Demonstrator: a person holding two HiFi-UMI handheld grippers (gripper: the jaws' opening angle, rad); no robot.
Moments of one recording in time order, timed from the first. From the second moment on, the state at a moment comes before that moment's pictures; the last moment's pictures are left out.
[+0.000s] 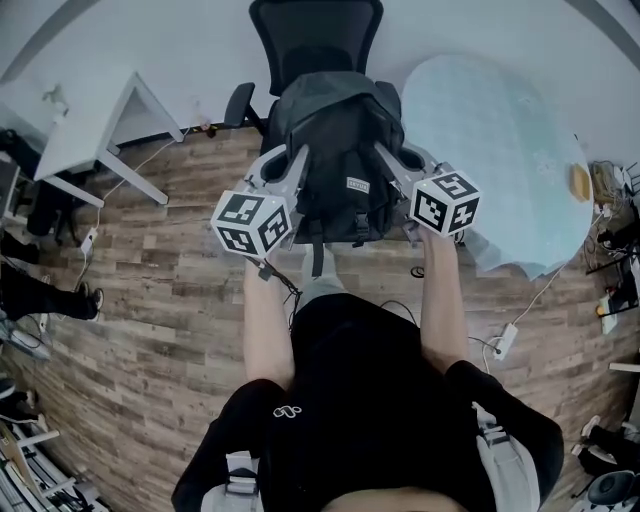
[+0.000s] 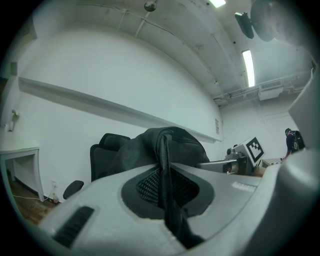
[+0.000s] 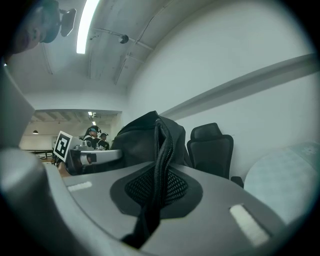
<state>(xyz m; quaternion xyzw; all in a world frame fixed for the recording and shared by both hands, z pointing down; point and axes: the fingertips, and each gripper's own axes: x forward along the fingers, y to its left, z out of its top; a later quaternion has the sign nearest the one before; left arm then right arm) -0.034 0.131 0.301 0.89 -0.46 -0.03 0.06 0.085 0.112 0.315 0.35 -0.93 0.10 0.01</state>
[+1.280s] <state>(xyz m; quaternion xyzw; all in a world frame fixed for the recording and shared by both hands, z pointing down) -0.112 -0.305 0.350 0.92 -0.37 0.01 0.13 0.009 -0.305 0.364 0.41 -0.90 0.17 0.00</state>
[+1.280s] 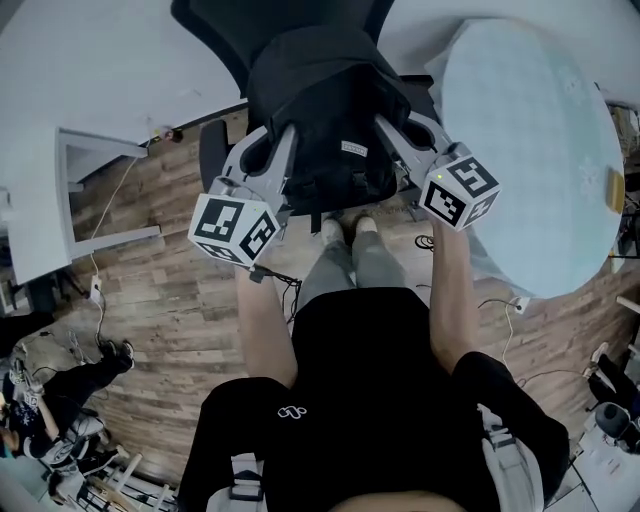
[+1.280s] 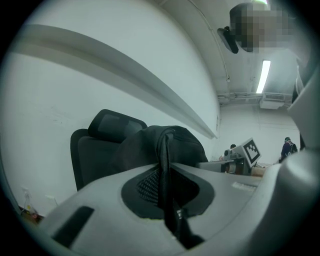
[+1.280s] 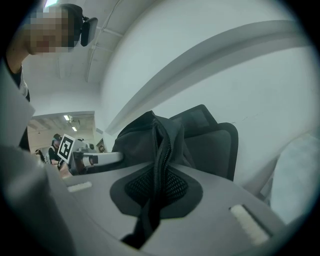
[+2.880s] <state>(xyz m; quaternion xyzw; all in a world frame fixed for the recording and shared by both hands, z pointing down) -0.094 -0.495 0.591 0.87 -0.40 0.11 0.26 0.035 -0.490 0.592 0.47 -0.84 0.24 0.13</state>
